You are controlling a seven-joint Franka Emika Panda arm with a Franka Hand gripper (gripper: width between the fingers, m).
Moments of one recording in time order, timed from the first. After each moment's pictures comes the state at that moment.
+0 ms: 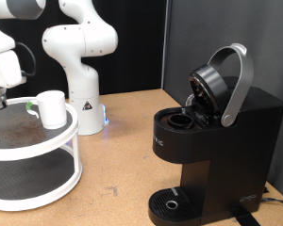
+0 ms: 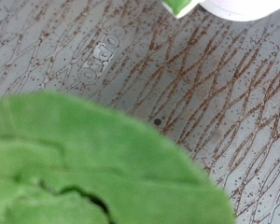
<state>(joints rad) 0.03 -0.53 -0.78 -2.56 -0.34 2.13 -1.94</state>
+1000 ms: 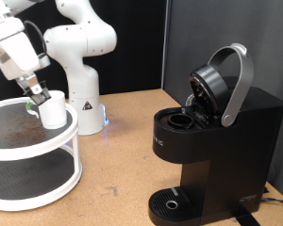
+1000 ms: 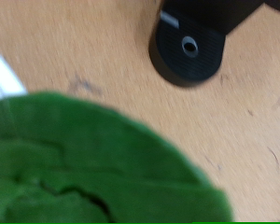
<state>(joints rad) 0.18 -0.53 -0.76 -2.54 0.16 2.17 -1.67</state>
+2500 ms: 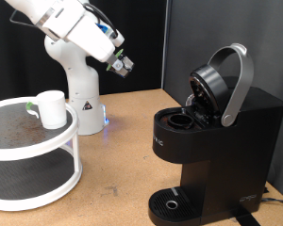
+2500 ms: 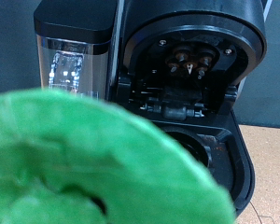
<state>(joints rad) 0.42 -0.38 -0.68 -2.33 0.62 1.93 -1.29</state>
